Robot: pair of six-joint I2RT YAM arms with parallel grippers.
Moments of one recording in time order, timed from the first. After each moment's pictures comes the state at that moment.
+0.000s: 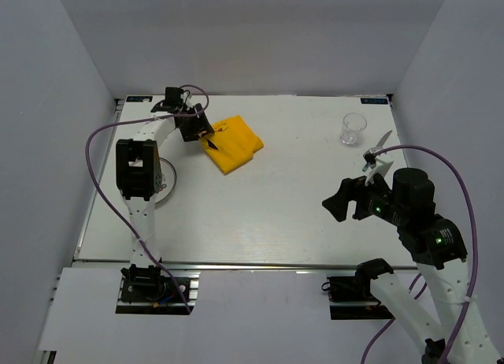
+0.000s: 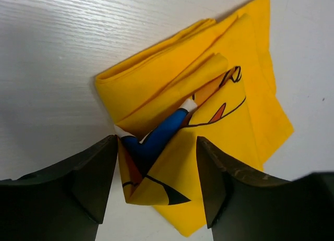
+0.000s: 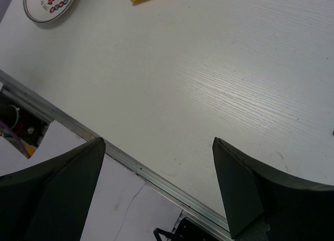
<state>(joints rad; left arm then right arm) -0.08 2.30 1.89 -0.52 0.32 -0.45 0.33 0.61 1.02 -0.92 -0.35 0.17</state>
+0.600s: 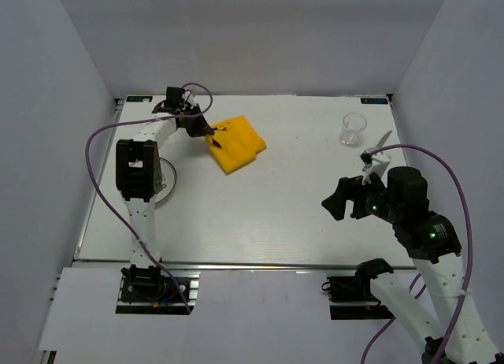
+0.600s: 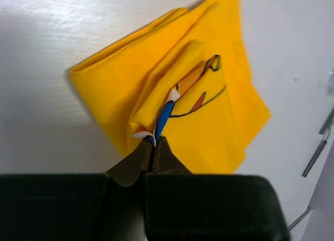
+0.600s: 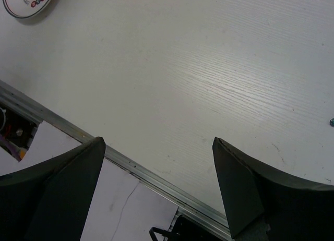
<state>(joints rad) -0.10 2.28 1.85 -0.46 0.43 -0.45 0.33 0.63 0.99 -0.92 -0.31 0.18</state>
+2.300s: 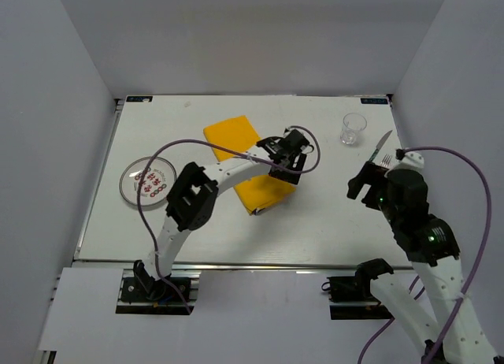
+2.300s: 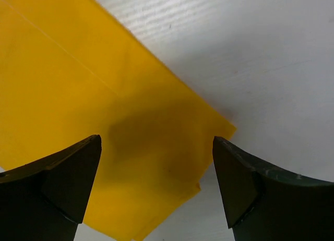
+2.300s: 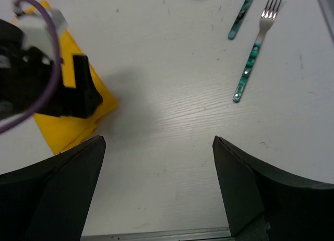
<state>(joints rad) -0.87 2.20 1.88 -0.70 -0.29 -0.41 0.33 0.61 0.93 -0.85 0.23 0.44</state>
